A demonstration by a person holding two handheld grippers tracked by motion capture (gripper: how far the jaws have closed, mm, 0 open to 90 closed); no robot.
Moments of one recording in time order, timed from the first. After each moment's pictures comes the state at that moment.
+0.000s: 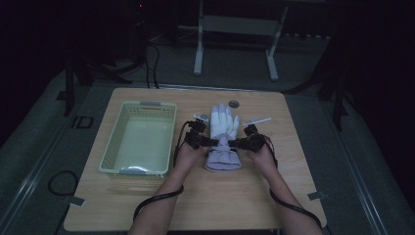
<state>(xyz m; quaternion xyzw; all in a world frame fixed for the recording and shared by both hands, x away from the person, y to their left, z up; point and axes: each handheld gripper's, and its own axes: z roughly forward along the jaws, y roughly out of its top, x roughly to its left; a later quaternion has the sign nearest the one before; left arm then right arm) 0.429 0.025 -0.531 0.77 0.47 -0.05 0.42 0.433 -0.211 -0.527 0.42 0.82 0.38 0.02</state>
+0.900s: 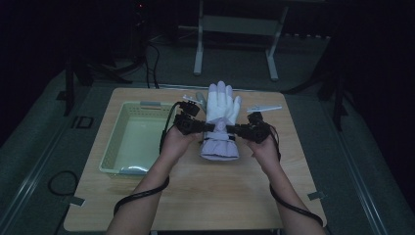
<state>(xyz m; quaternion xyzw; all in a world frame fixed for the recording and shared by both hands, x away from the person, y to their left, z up) 0.405 0.060 -0.427 0.79 0.42 -0.01 0.44 0.401 -0.189 -0.435 0.40 0.80 0.45 0.06</state>
